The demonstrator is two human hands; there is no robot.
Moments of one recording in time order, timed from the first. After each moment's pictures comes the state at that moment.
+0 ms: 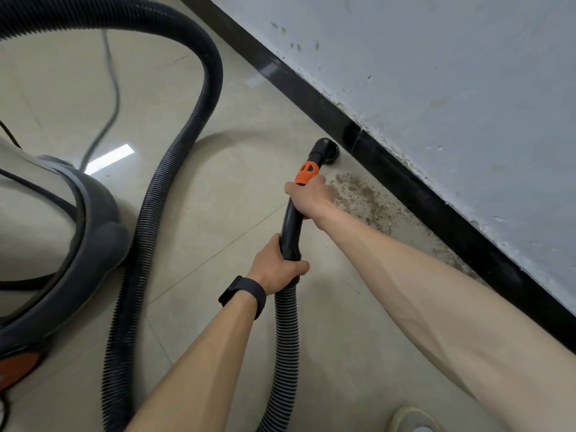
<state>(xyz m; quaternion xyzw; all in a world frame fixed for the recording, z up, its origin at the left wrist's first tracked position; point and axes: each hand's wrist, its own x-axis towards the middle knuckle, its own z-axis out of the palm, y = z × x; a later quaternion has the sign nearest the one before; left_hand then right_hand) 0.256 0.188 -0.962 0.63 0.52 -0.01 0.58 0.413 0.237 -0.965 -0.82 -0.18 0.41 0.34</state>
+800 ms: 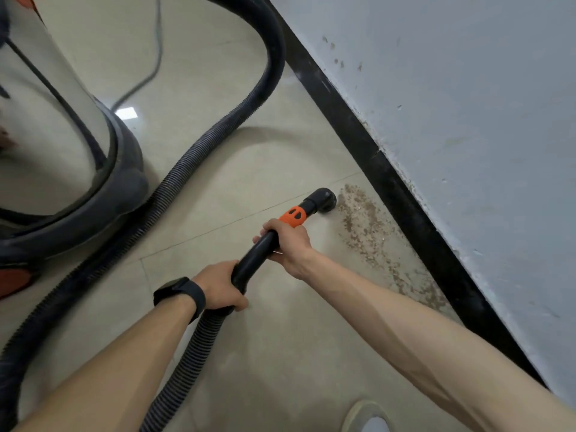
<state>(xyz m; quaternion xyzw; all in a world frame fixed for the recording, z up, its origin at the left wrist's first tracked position) 0.137 0.170 -0.949 0.69 0.50 -0.16 0.50 0.310 0.164 -0.963 -0.65 -0.04 0.61 0.45</state>
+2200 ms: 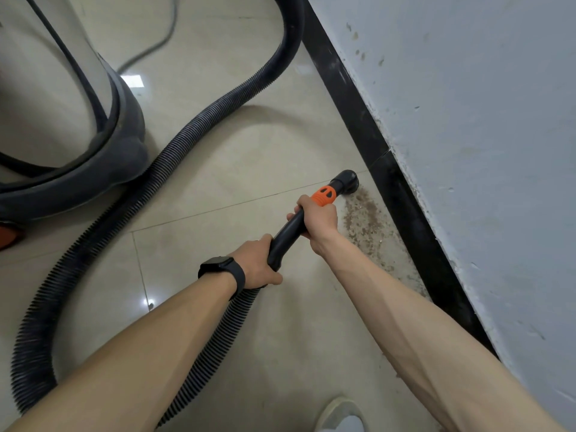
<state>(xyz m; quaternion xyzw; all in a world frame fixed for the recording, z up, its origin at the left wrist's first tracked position) 0.201 0.157 -0.969 0.72 0.48 -0.09 0.49 0.361 0.177 -0.958 -0.74 -0.07 0.49 0.45</state>
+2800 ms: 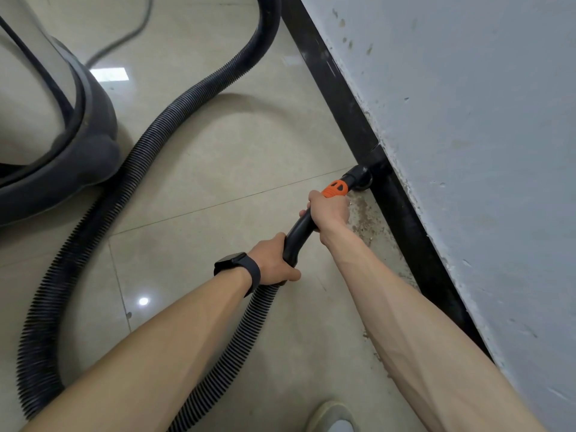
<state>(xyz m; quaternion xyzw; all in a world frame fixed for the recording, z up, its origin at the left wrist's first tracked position) 0.258 0.157 -0.971 0.68 0.47 -0.09 0.56 0.413 0.188 -0.967 -0.83 -0.07 0.40 0.39</state>
